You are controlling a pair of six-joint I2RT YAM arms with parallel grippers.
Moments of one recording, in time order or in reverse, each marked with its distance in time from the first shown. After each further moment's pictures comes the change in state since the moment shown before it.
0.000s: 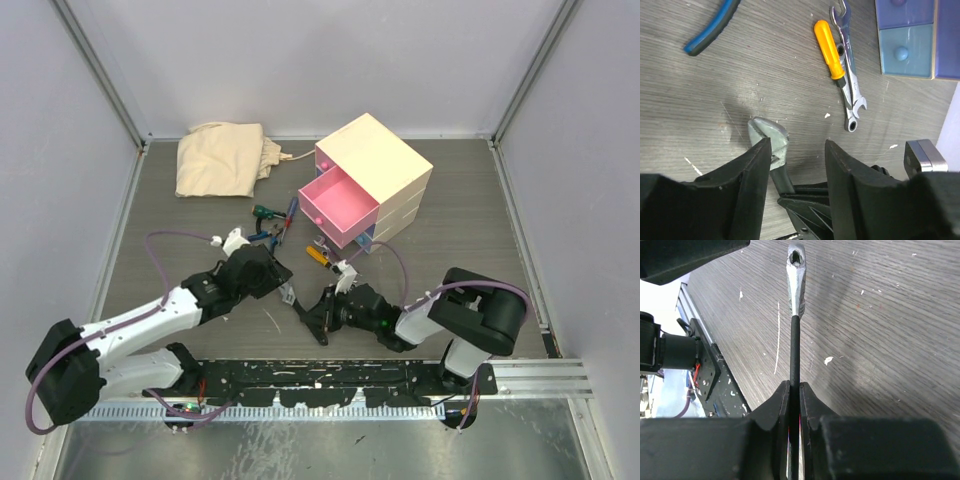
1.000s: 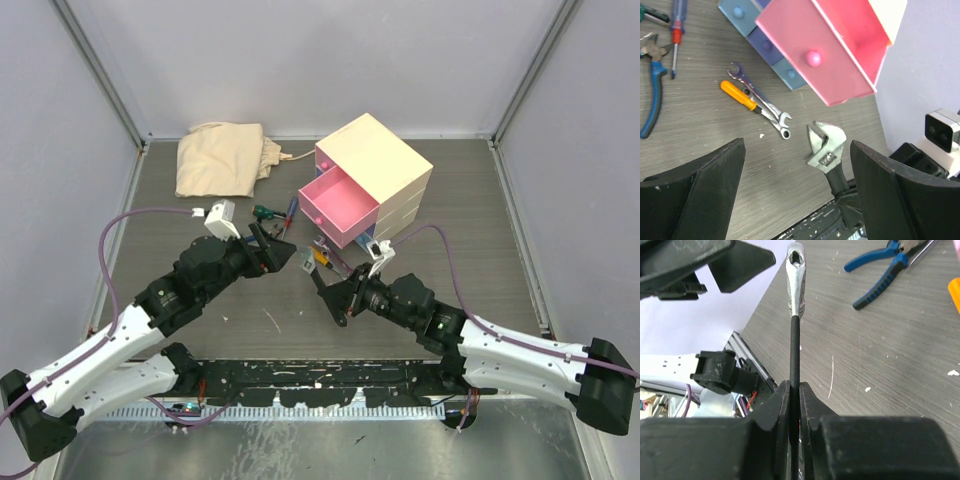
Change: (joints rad) left arm 0.000 -0.317 0.124 -0.002 0.050 0.359; right arm 0.000 -0.830 0.080 -0.686 0.134 -0.075
